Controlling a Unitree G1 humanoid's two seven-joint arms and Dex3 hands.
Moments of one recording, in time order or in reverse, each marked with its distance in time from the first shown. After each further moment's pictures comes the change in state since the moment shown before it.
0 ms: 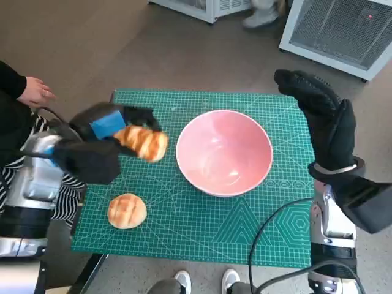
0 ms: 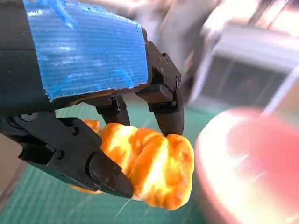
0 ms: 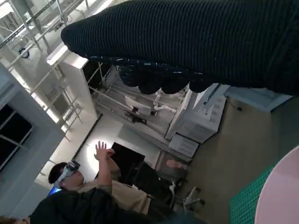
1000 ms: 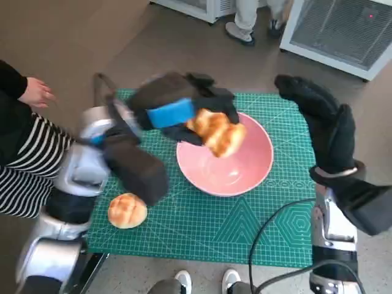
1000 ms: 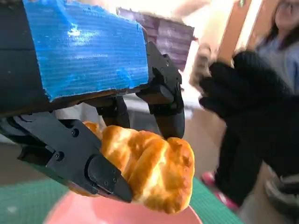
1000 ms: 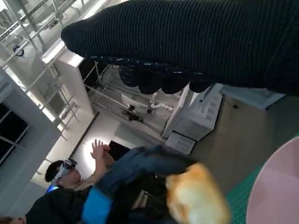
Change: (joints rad) left arm -0.252 -0.296 -0.196 0.064 0.082 -0.048 0.031; right arm 0.038 -0.007 -0.007 -0.014 0.002 0.001 0.006
